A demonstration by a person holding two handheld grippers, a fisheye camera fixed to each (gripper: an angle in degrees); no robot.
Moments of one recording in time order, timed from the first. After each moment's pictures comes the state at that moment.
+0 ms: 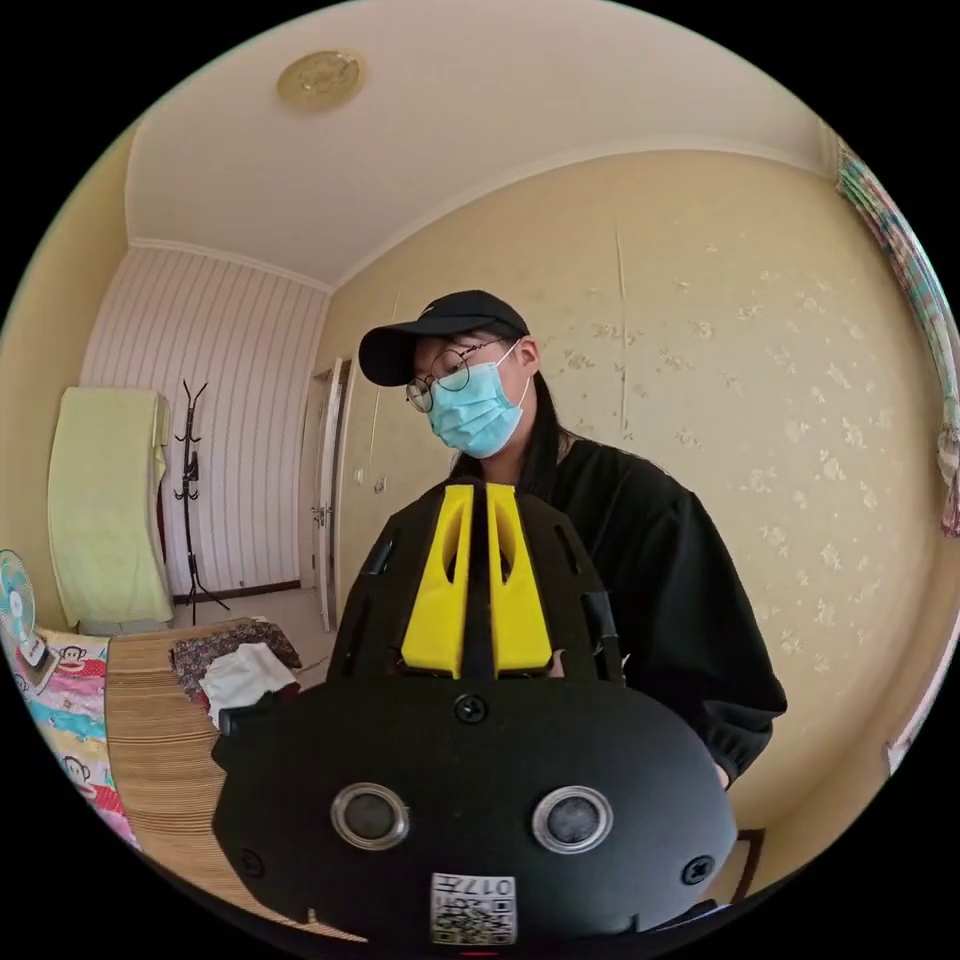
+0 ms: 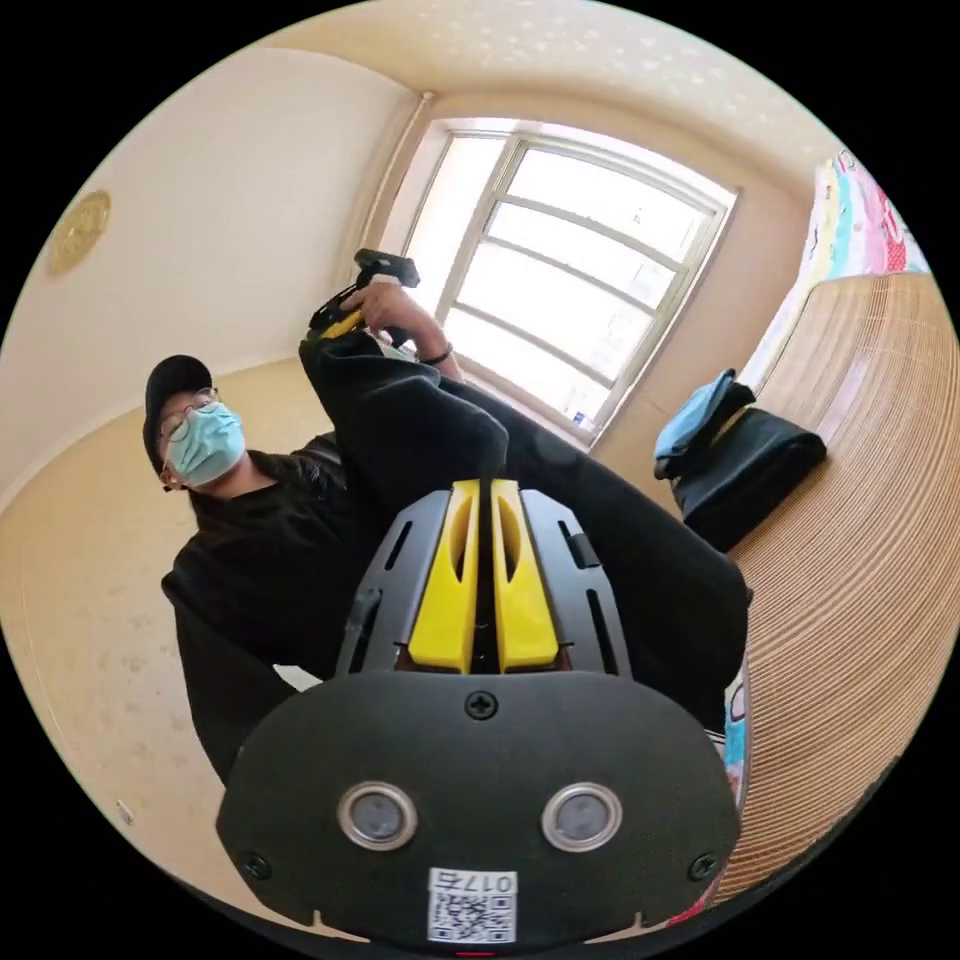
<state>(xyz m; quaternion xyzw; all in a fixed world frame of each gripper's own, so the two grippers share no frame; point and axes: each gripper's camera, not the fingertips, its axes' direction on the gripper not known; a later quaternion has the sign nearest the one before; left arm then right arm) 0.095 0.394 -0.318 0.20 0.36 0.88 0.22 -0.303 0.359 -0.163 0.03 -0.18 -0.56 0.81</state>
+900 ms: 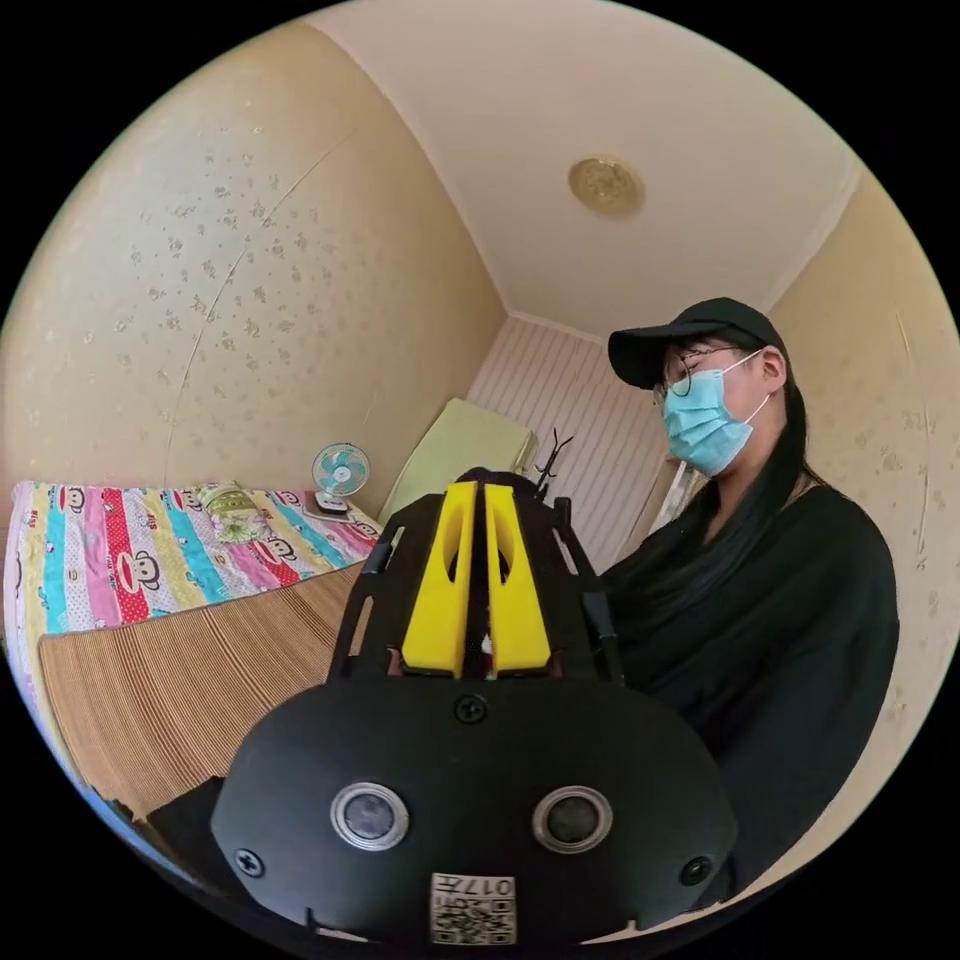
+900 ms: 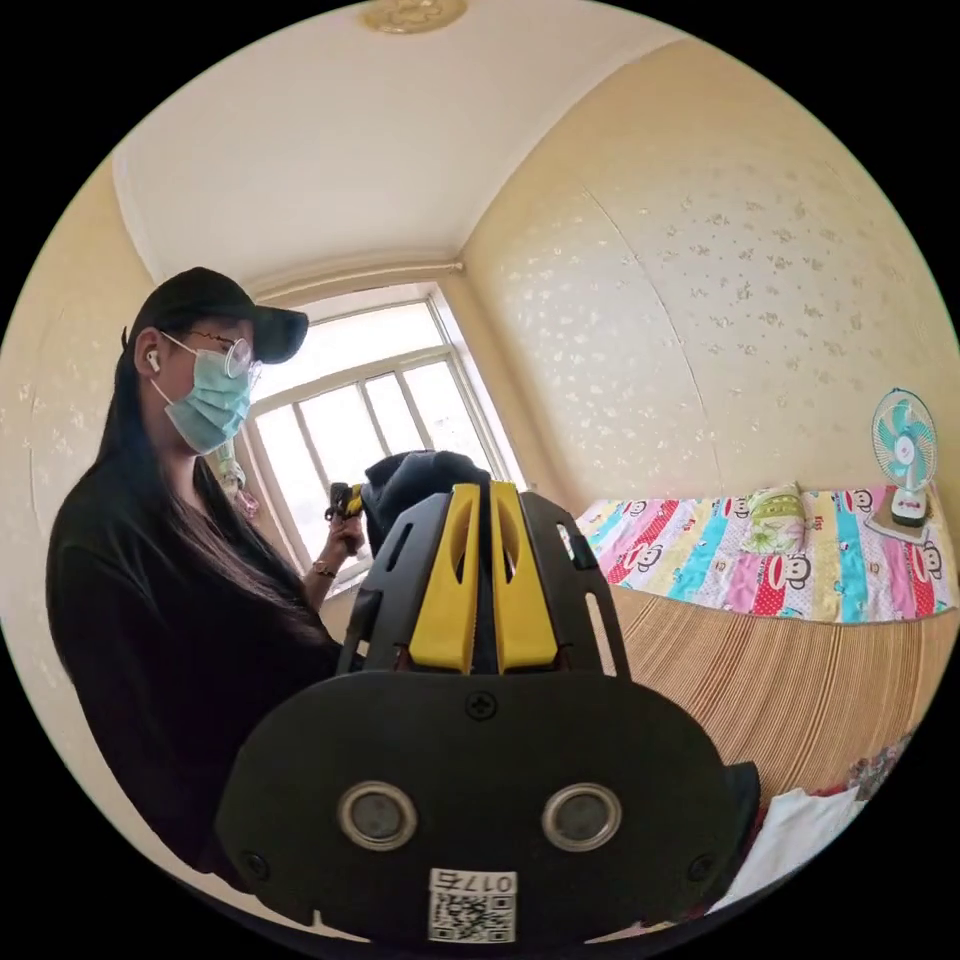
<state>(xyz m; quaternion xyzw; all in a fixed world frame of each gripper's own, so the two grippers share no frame) 0.047 0.329 -0.341 0.54 0.34 0.54 0.55 -0.421 0.517 -0.324 0.44 0.10 -0.58 0.68</state>
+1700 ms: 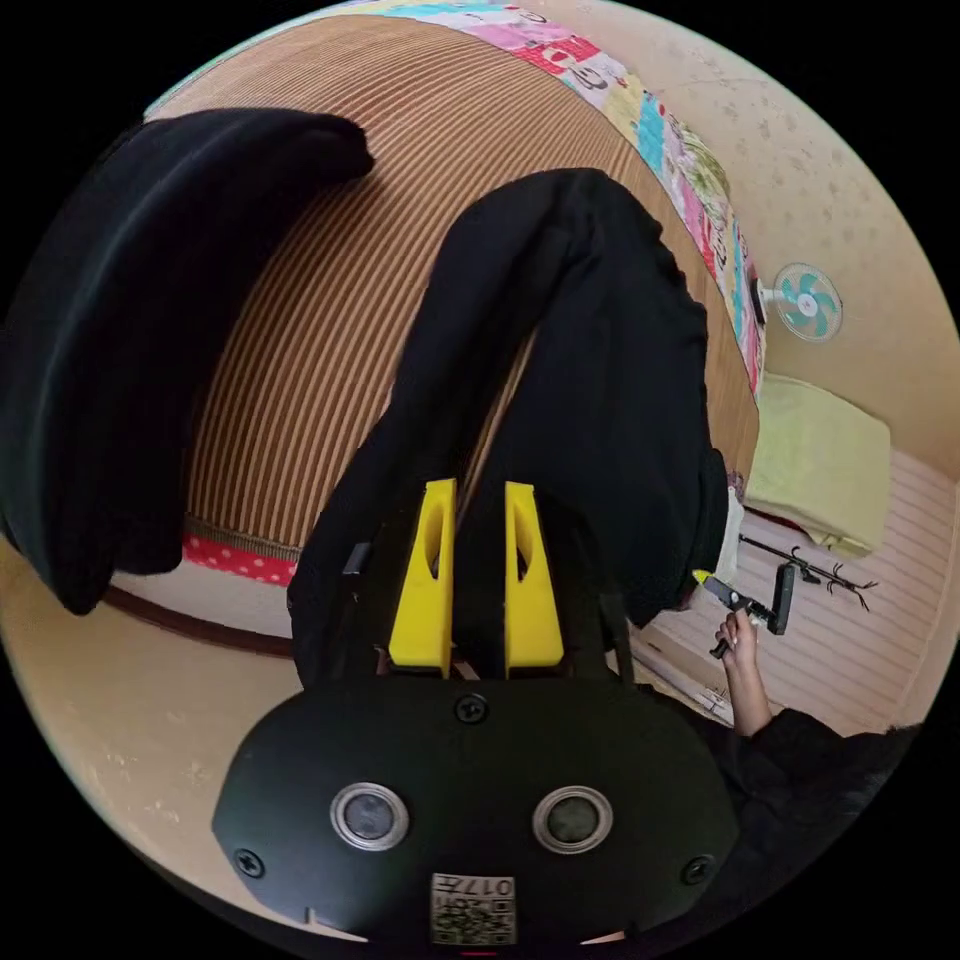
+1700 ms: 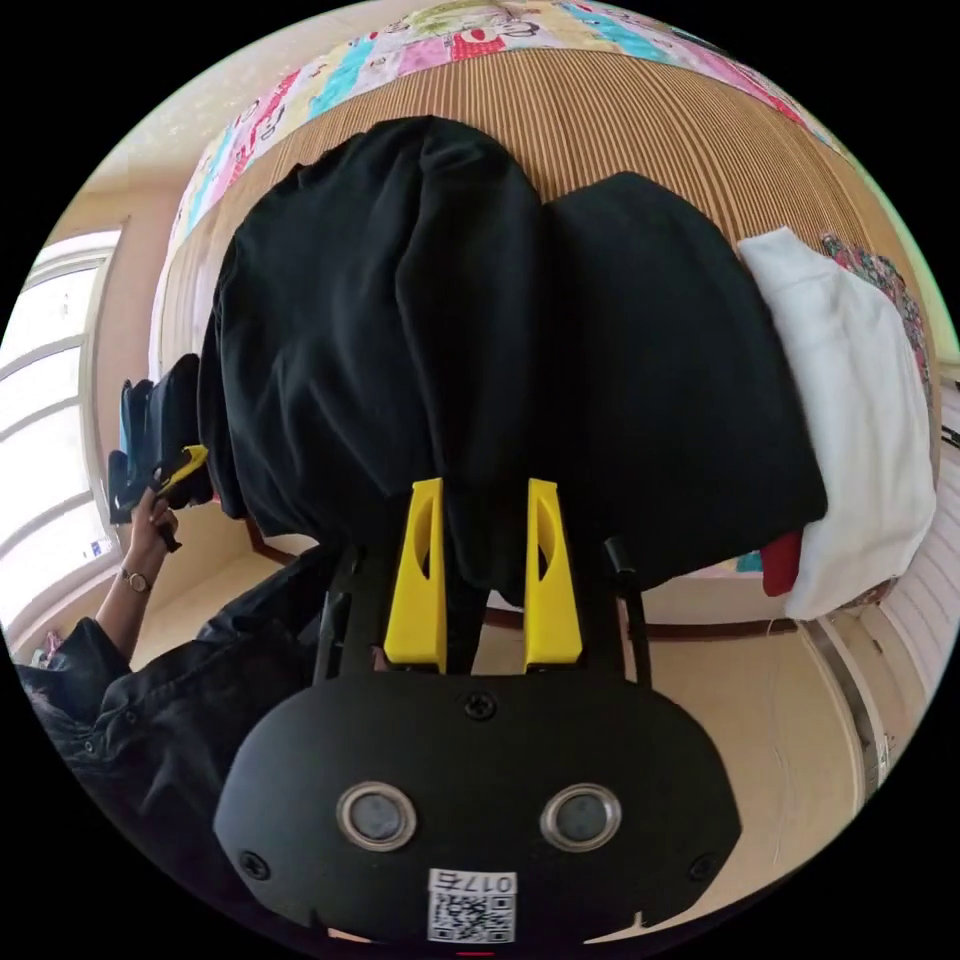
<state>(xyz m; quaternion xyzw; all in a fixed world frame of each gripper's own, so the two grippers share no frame) 0.115 -0.023 0.020 0.23 0.22 0.01 0.95 -0.133 0.142 -0.200 0.14 0.39 -0.02 0.91</state>
